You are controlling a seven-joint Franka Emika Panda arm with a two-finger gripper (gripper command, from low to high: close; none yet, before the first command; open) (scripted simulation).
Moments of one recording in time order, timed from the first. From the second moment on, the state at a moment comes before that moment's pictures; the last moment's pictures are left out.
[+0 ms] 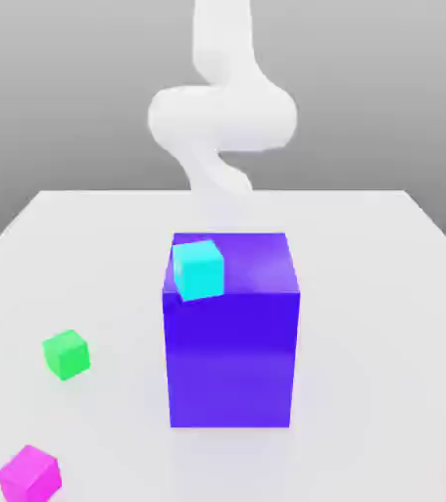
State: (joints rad) arm -0.04 -0.71 0.01 -2.30 -0.04 2.32 0.83
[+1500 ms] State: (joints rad) arm -0.43 0.39 -0.02 -2.28 0.01 2.67 0.82
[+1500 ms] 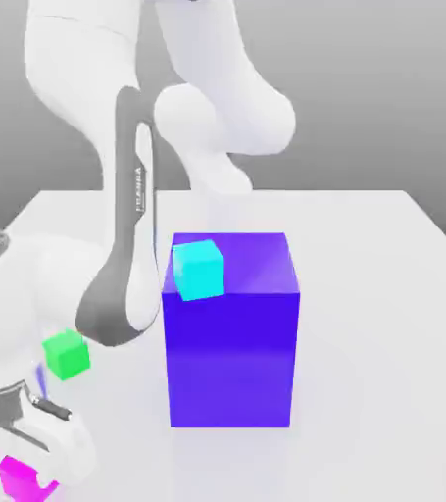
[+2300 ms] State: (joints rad) arm -0.58 0.05 -0.18 -2.86 0.04 2.91 1.01
